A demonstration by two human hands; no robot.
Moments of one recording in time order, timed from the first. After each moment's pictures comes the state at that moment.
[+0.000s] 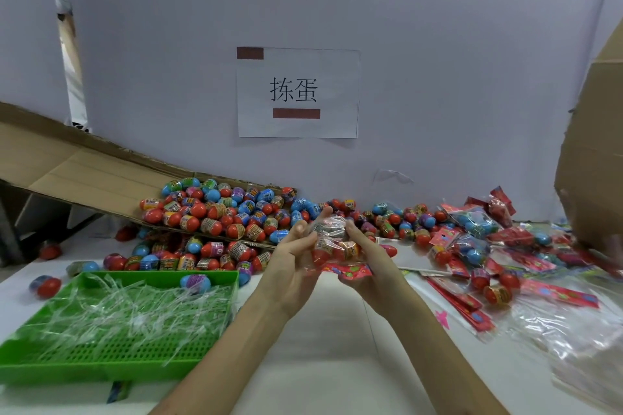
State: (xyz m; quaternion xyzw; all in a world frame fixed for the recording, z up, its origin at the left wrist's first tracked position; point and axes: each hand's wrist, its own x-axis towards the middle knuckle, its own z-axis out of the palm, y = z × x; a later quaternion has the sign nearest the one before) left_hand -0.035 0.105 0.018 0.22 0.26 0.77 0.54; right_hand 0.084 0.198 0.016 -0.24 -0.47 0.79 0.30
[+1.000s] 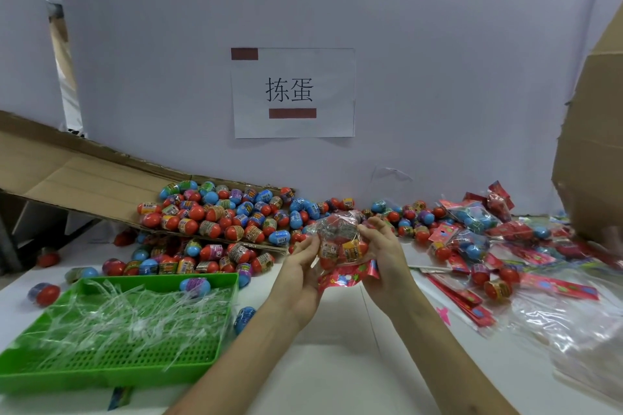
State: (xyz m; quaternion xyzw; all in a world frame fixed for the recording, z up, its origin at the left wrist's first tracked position) left_hand -0.025 0.114 -0.004 0.15 0.32 0.77 0.53; right_hand 0.082 0.203 0.016 -0.22 -0.41 0.76 0.45
